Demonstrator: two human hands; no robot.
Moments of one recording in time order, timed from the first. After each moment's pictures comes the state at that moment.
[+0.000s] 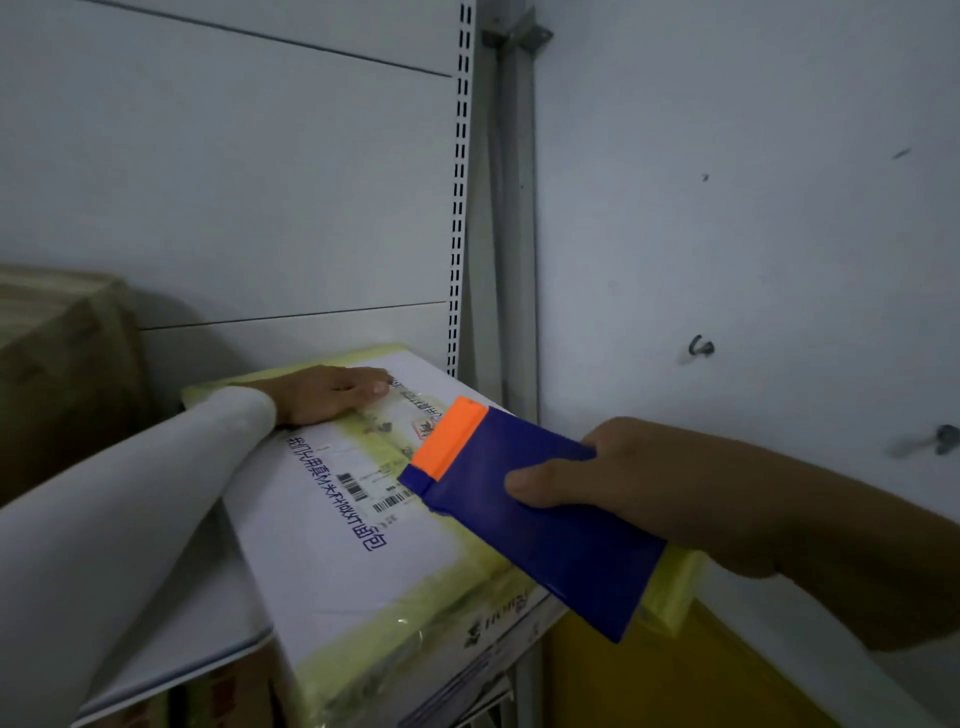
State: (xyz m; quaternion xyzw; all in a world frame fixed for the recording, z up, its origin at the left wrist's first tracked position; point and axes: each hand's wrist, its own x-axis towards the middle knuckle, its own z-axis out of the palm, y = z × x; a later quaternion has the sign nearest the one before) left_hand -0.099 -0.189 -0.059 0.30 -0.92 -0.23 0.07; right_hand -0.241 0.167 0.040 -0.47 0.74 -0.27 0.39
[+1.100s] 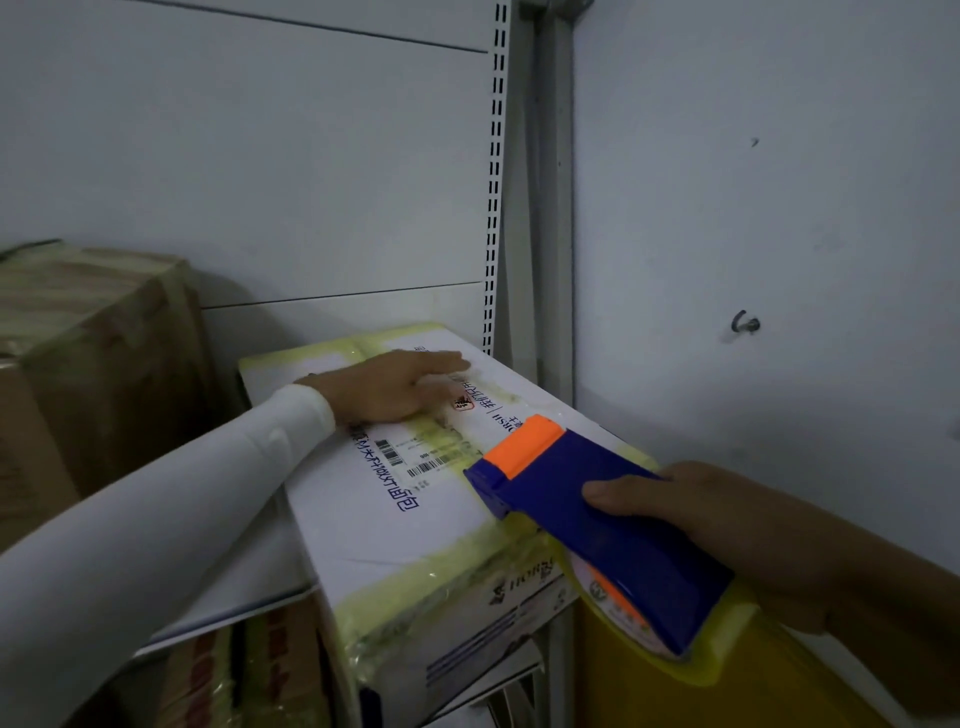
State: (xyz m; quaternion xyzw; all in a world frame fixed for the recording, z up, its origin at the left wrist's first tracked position) left_hand -0.115 -0.112 -0.047 0.26 -0.95 -0.17 0.07; right_hand -0.259 0.191 -0.001 -0.38 0.69 -0.34 0.51
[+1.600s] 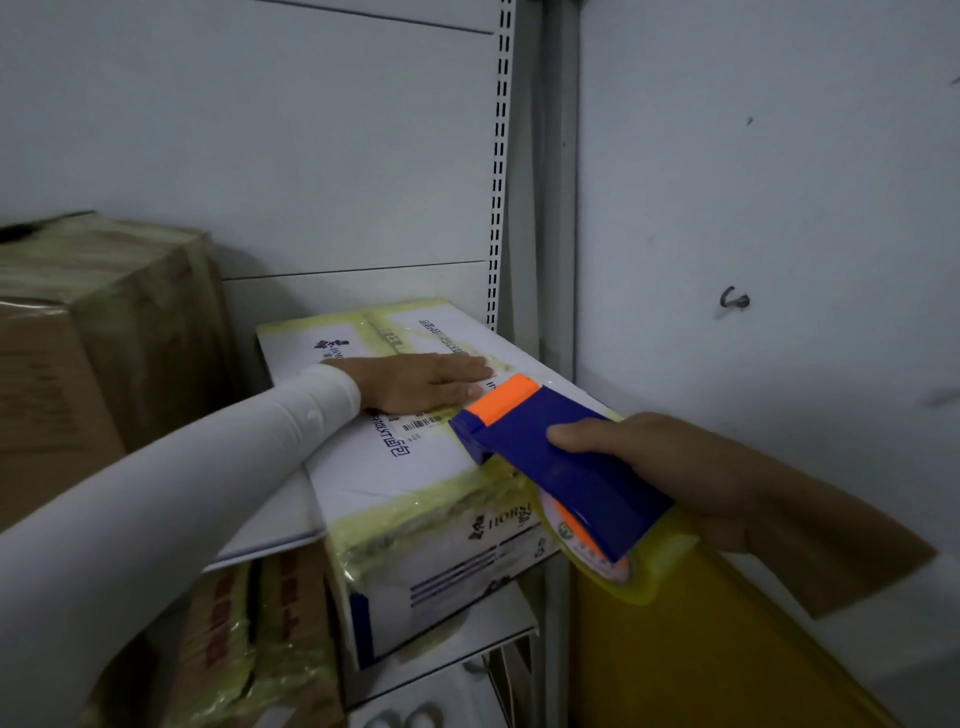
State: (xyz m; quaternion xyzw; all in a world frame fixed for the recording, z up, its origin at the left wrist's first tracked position) left_hand -0.122 -0.081 -0.061 0.22 -0.96 -0.15 -0.02; right_hand -0.263 0.190 -0.013 -0.42 0.67 -0.37 0.49
